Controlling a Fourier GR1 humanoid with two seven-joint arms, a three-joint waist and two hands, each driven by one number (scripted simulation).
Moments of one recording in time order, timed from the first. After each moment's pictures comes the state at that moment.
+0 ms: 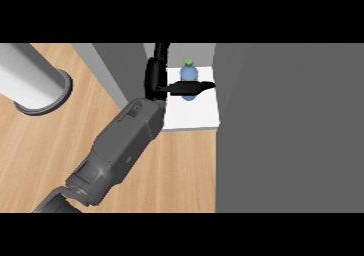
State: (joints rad) left arm -1.01 0.00 -0.30 -0.47 0.61 0.47 -0.64; right arm 0.70 -0.37 -0.44 -2.33 -0.86 0.52 -0.03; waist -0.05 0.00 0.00
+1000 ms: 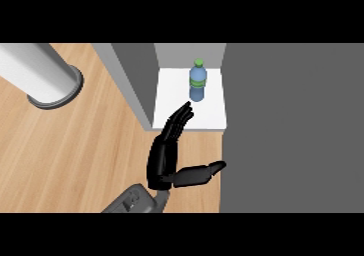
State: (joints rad) left arm -0.35 0.05 -0.72 -1.27 0.62 0.61 -0.59; right arm 0.73 -0.31 -0.45 -2.34 -0.88 0.55 -0.02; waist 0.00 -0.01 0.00
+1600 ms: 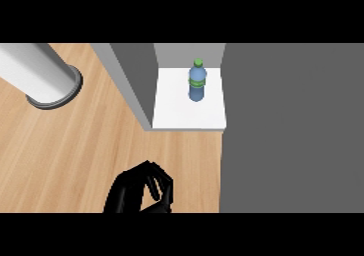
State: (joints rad) left arm -0.06 0.31 -0.80 -1.62 0.58 0.54 -0.57; right arm 0.74 -0.35 -0.39 -2.34 -0.87 0.66 0.03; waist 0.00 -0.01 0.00
